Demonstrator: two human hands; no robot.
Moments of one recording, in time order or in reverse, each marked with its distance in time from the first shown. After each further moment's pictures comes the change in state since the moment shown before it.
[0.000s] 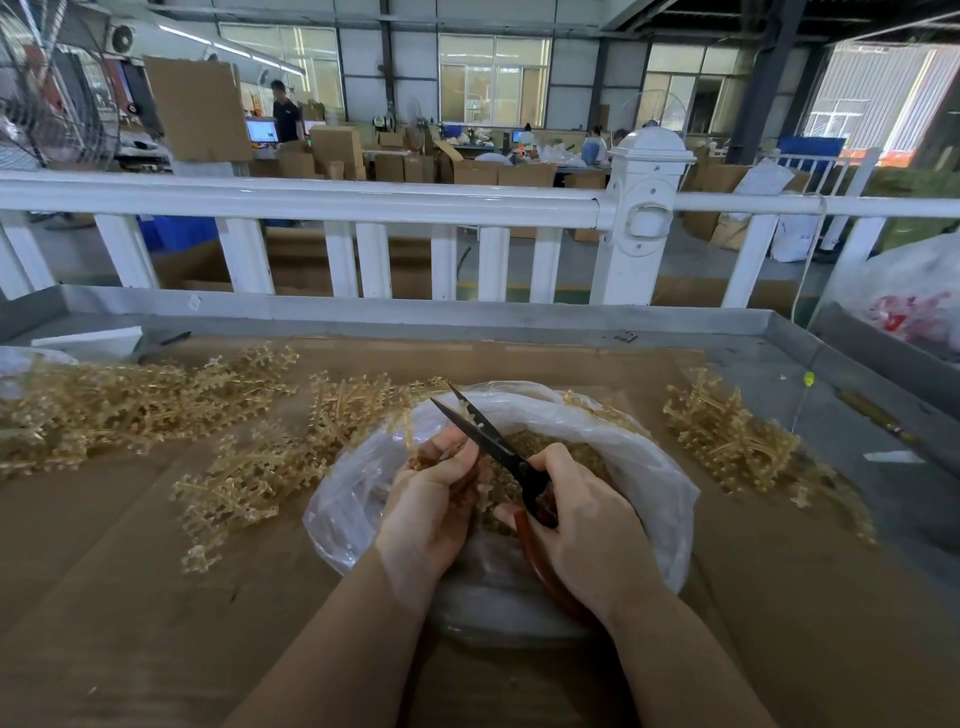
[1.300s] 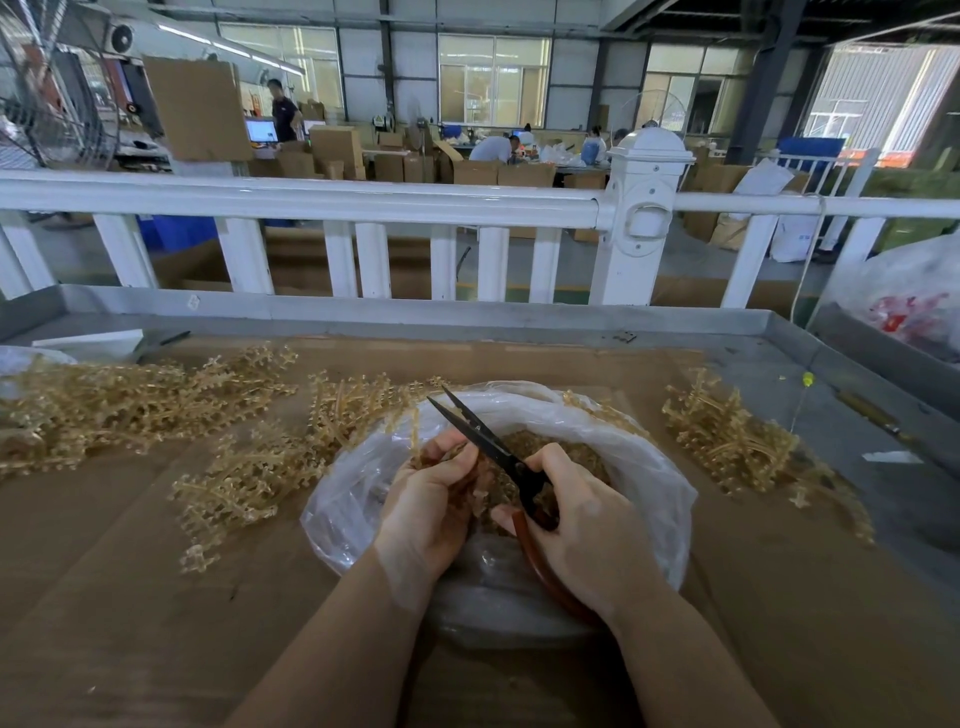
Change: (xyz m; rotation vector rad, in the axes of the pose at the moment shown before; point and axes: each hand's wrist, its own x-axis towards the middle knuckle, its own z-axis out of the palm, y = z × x) left_hand -0.005 0.003 0.001 0.020 -0.035 -0.037; right_hand 0.000 0.001 -0.002 0.000 -0.012 -0.002
